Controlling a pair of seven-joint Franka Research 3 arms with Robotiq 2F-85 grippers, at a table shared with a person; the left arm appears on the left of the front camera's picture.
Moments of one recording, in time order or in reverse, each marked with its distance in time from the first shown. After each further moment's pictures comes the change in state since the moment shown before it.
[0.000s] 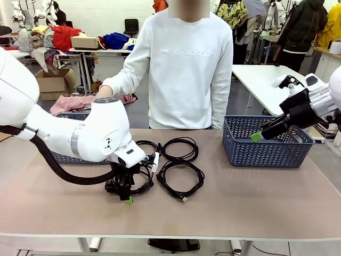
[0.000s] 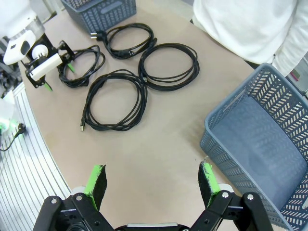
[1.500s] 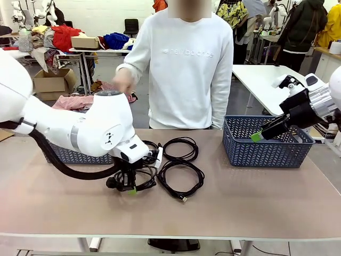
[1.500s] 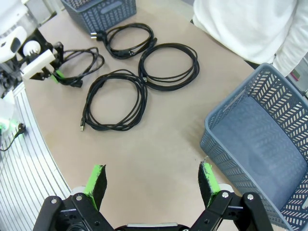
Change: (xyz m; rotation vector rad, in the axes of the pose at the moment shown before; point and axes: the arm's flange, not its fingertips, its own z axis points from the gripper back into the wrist) left arm 0.019 -0.011 0.035 0.058 0.021 -0.012; right arm 0.000 0.000 0.000 0.000 0.000 0.000
